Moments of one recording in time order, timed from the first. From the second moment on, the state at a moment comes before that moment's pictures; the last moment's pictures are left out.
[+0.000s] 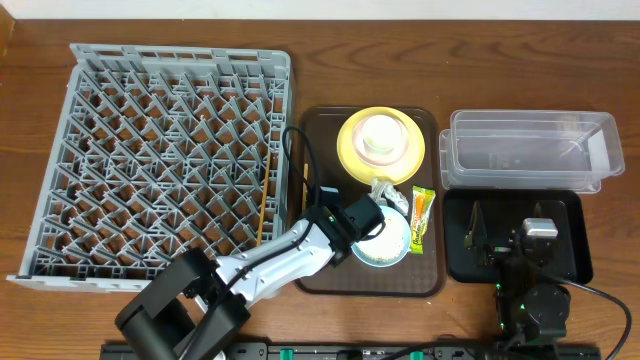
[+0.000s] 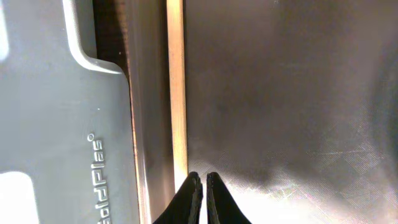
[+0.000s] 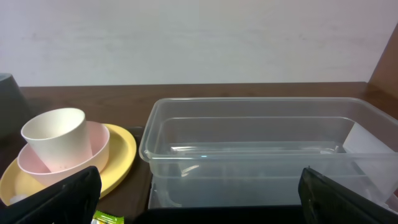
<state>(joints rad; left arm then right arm) -0.89 1.69 0.92 -0.73 -0.36 -0.78 0.06 0.02 0.01 -0.06 0.09 0.05</state>
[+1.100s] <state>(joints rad) -0.89 1.69 0.87 -0.70 -0.40 -0.80 0.06 0.02 0.01 -0.06 0.09 0.05</state>
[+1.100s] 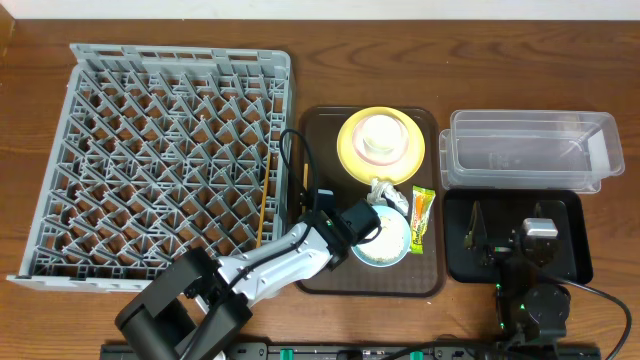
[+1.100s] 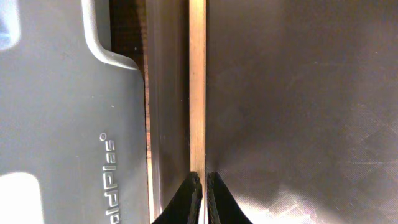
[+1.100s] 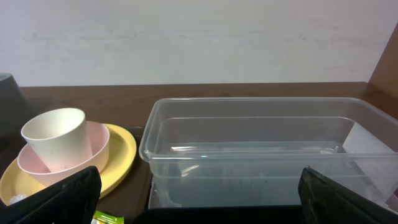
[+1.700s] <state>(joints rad) -0.89 1.69 0.85 -0.67 -0.40 -0.80 0.06 0.02 0.01 -0.06 0.09 0.05</state>
